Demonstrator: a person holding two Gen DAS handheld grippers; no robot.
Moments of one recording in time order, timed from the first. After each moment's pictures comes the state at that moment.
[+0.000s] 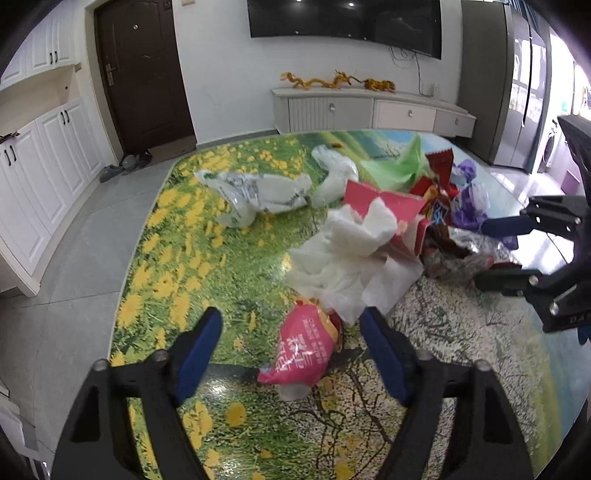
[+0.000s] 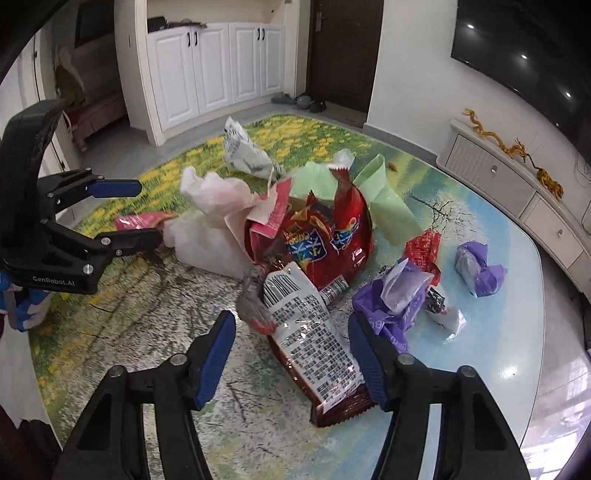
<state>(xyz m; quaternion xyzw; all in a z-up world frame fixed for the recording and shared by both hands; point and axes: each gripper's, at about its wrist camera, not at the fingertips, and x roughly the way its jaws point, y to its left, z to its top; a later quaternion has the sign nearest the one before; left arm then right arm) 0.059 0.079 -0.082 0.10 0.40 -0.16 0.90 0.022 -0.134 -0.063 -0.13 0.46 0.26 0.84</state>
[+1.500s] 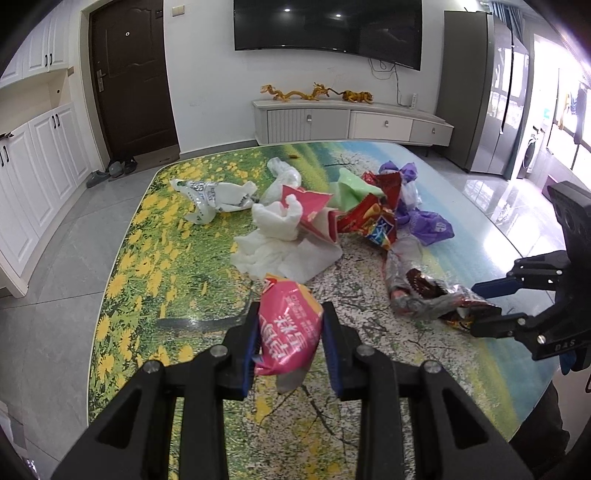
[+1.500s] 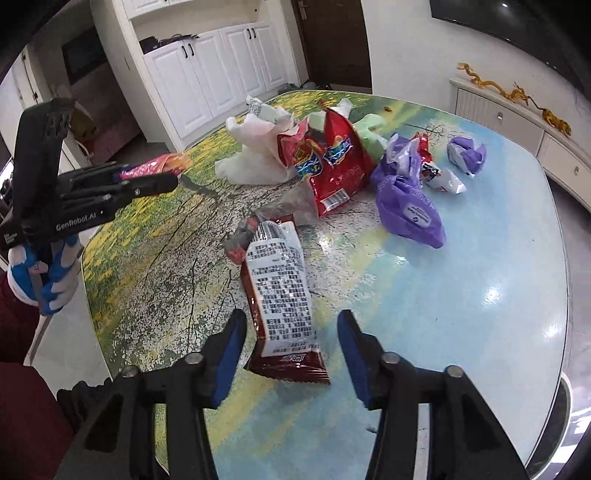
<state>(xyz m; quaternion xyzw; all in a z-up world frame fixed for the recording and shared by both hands) -0.009 0.060 -0.052 0.08 0.38 -0.20 0.90 -0.067 -0.192 -0.068 -0.02 0.49 0.29 0.83</state>
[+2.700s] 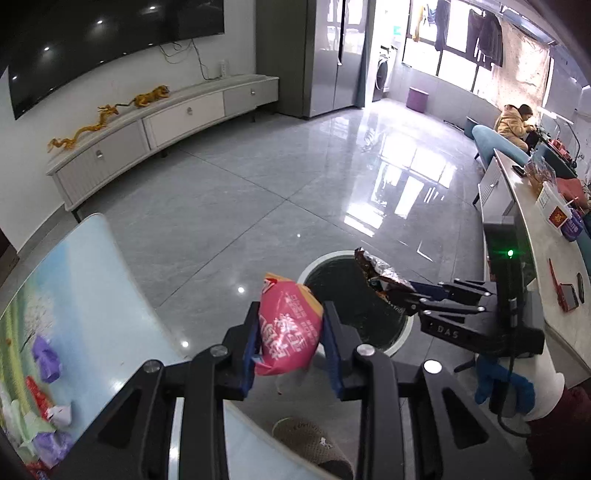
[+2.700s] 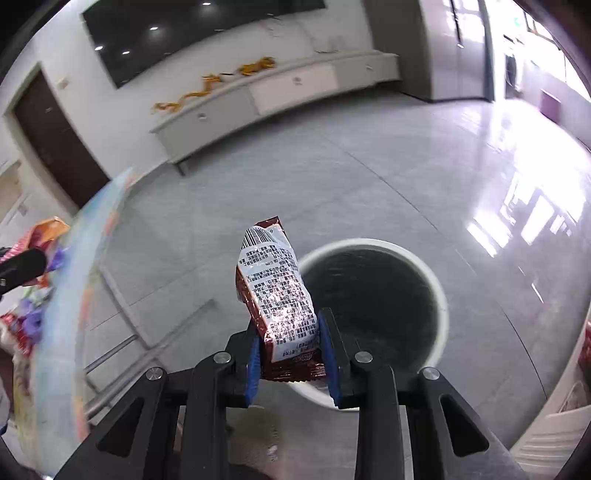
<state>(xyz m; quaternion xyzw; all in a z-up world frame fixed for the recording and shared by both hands) -0.001 -0.409 -0.042 0.21 0.39 -0.47 0.77 -0.133 -0.565 -0.127 0.23 0.45 -0.15 0.85</state>
